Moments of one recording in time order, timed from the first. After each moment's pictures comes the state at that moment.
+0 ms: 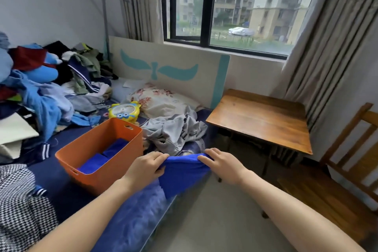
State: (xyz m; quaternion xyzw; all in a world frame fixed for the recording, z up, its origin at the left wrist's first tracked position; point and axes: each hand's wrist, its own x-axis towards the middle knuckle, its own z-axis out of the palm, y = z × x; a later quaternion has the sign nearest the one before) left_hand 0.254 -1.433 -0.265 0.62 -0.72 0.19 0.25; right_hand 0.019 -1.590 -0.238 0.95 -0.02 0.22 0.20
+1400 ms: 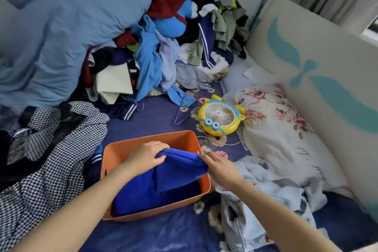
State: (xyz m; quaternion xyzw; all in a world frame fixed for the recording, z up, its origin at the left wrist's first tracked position) left_hand 0.642 -1.563 -0.329 0.92 -0.27 -0.05 0.28; right_hand 0.579 -1.828 -0.342 0.97 0.22 0.04 -0.09
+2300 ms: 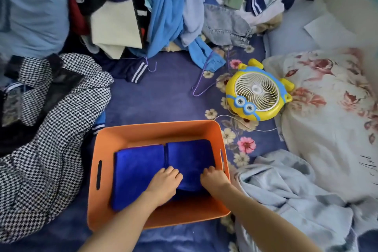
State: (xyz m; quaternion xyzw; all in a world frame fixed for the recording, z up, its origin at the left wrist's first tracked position) left_hand 0.649 -1.602 -0.505 0.92 -0.30 -0.25 0.00; right_hand 0.672 -1.783 -0.490 0.87 0.30 -0.37 0.15
